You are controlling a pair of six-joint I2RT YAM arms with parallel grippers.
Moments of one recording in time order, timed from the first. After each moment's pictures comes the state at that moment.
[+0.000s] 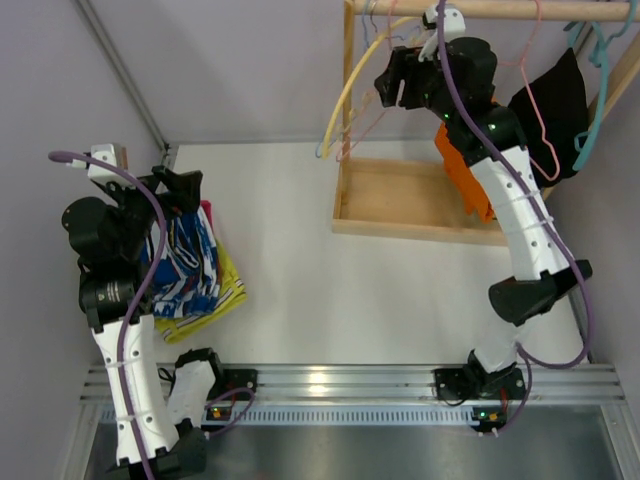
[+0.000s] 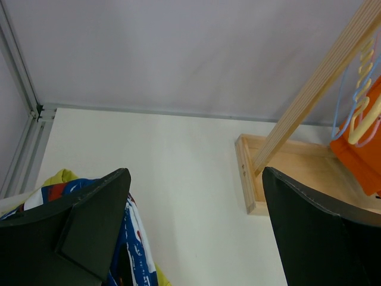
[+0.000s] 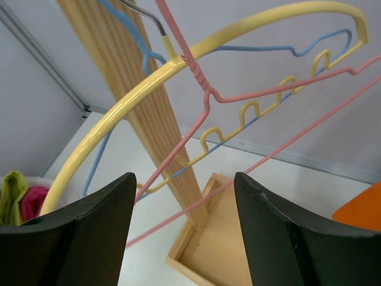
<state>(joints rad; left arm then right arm) 0.26 0.80 1.24 -0.40 0.43 -0.27 0.44 1.77 2.25 -0.60 0.01 0.16</state>
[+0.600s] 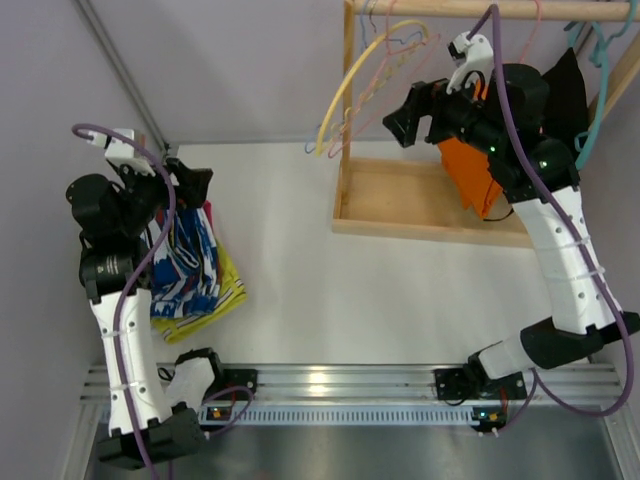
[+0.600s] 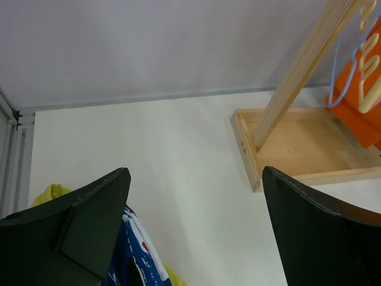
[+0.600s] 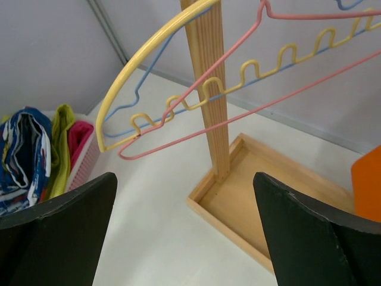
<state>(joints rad) 0.26 0.91 1.27 -0.40 0.55 -0.16 0.41 1.47 2.02 -0.69 -0.21 0.15</state>
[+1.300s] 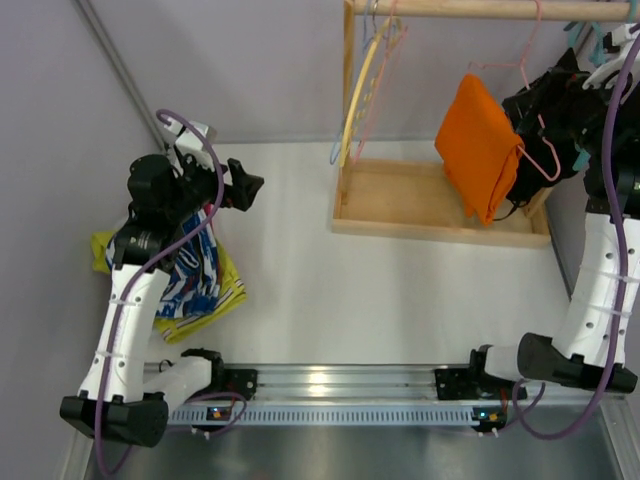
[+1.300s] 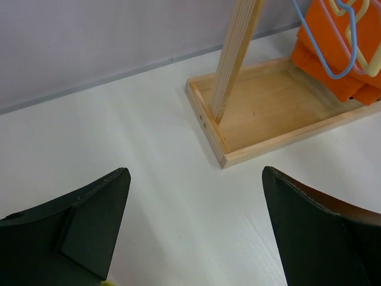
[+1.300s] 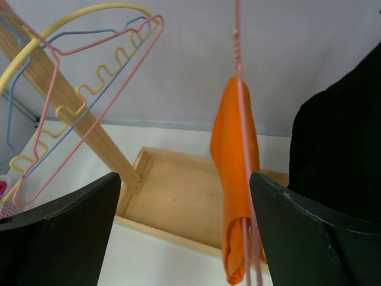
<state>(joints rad) -0.12 1.04 1.28 -0.41 0.41 -0.06 -0.21 1.33 2.01 -0.79 -0.47 0.11</state>
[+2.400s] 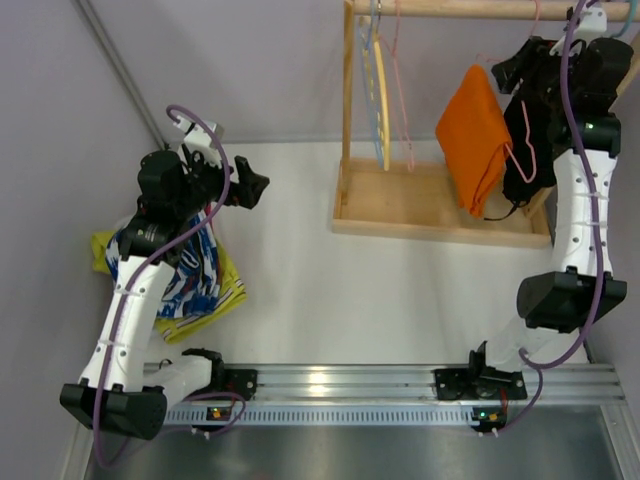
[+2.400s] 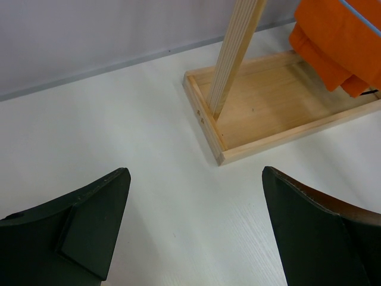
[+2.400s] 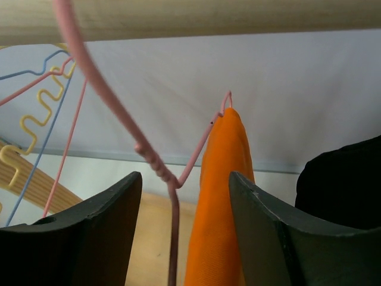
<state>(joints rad) -0.15 1.08 1.28 -0.41 0.38 -0.08 -0.16 1.65 2.03 -0.43 -0.42 0.19</state>
